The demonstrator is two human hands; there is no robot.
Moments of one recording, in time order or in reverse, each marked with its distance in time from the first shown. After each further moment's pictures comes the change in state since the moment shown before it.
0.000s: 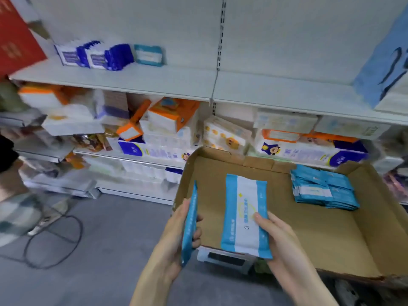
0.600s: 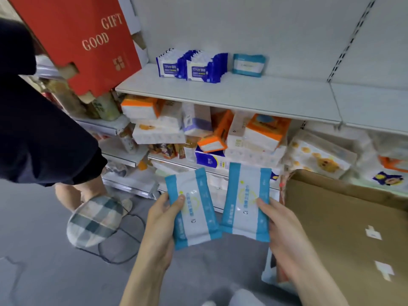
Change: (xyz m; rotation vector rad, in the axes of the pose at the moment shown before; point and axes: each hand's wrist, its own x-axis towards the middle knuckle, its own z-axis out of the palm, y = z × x) left_hand 0.025 0.276 -0.244 0.138 0.250 0.365; right_hand 0.123 0.090 0.332 -0.108 -0.138 -0.008
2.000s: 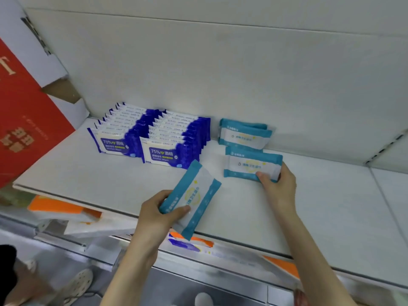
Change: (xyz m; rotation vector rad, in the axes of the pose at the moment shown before) left_hand 0.415 0.127 0.180 0.426 -0.070 0.080; right_hand 0.501 -0.216 -0.008 -0.570 0.456 -0.526
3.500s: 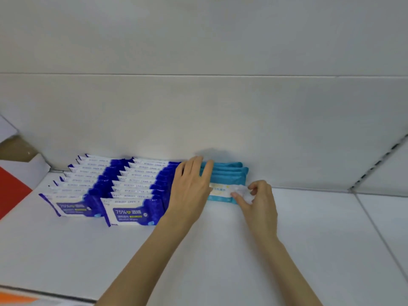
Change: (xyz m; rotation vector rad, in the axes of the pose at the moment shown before) left_hand 0.149 0.064 0.123 1.357 0.133 1.077; right_hand 0.057 0.008 0.015 -0.369 0.110 -0.148
